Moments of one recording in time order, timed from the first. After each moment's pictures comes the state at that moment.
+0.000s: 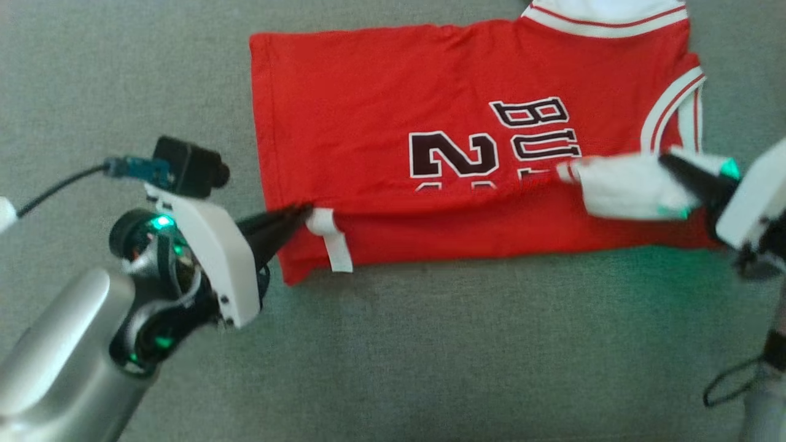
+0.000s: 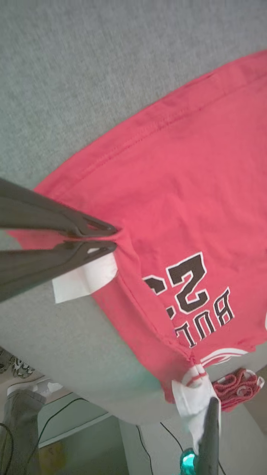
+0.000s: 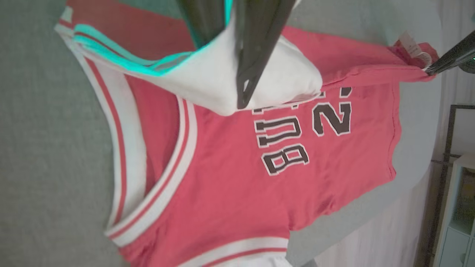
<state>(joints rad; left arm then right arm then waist) -0.45 0.55 -0.55 -0.19 -0.97 -0.03 0.77 -0.36 -0.04 -0.31 -0.20 0.54 0.13 1.27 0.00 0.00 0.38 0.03</state>
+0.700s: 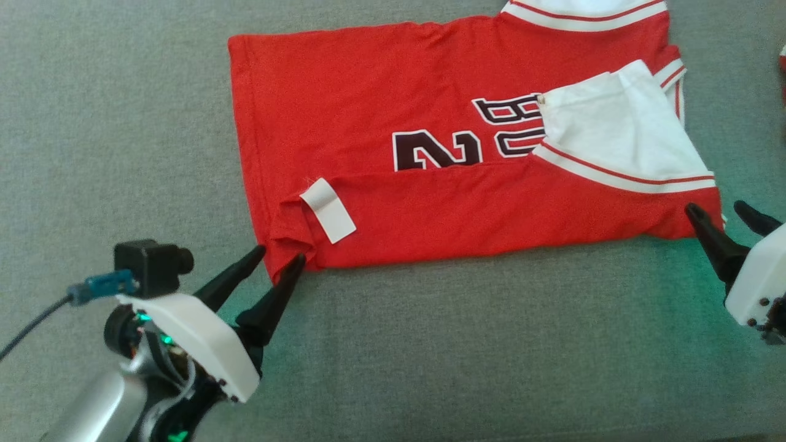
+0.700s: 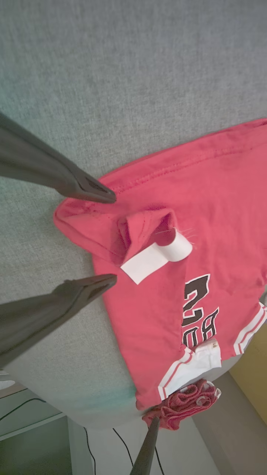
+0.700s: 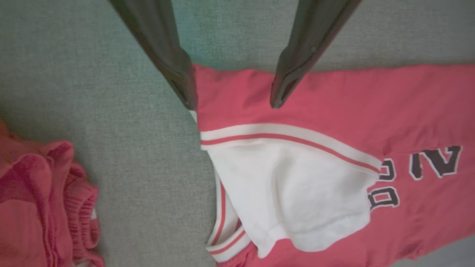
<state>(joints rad) -0.15 0.53 -0.46 -0.27 -0.90 0.06 0.48 -0.12 -0.18 -0.22 -0.30 0.39 0.13 1.00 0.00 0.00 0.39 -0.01</state>
